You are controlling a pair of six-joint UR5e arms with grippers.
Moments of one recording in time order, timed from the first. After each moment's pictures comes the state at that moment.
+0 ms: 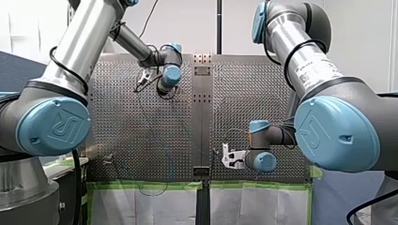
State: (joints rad) left arm -0.40 -2.00 -1.42 -3.06 -2.26 -1.14; right arm 2.03 -0.79 1.97 -1.03 1.40 1.54
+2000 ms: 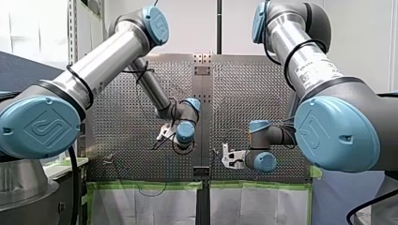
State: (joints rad) left arm -0.55 -2.36 -1.54 -2.81 -2.14 -1.31; right arm 2.03 -0.79 1.96 -1.03 1.39 1.54
